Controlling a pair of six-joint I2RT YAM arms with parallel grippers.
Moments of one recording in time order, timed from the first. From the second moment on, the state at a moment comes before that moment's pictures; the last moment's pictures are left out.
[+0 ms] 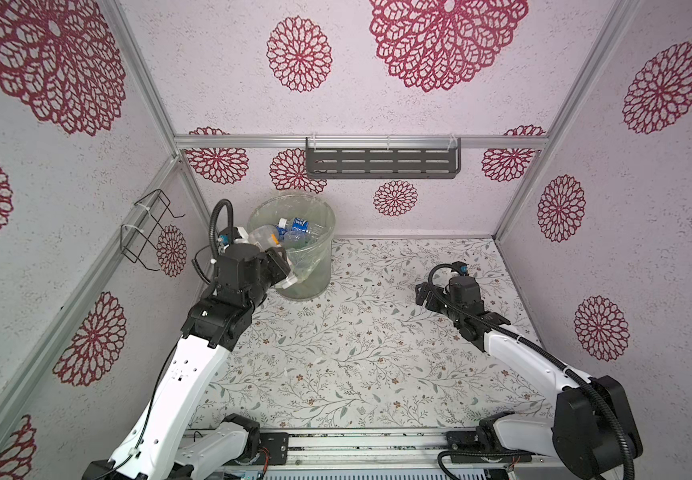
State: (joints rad) left arm -0.29 1.15 1.35 -0.56 -0.19 -0.74; right arm 0.34 1.27 0.77 -0.07 0.07 0.56
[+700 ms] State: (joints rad) left arm -0.07 1.44 1.78 -0.60 0.13 -0.69; right arm 0.34 1.19 0.77 -0.10 0.10 0.57
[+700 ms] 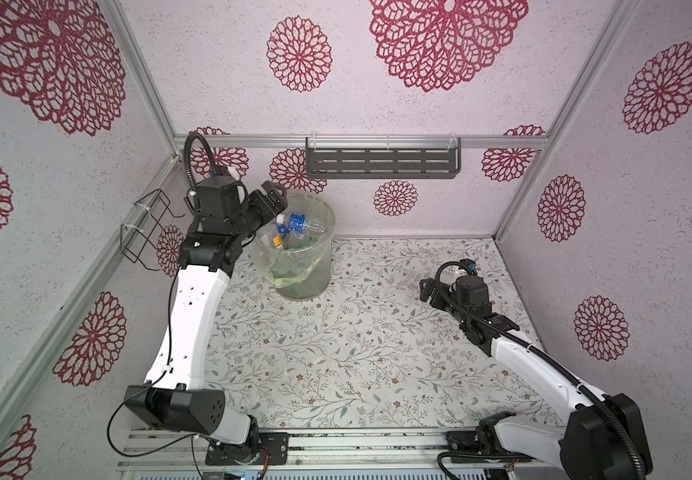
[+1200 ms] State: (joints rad) left arm -0.01 1.23 1.34 -0.57 -0.01 -0.58; right arm 0.33 1.20 0.77 -0.13 0.11 0.54
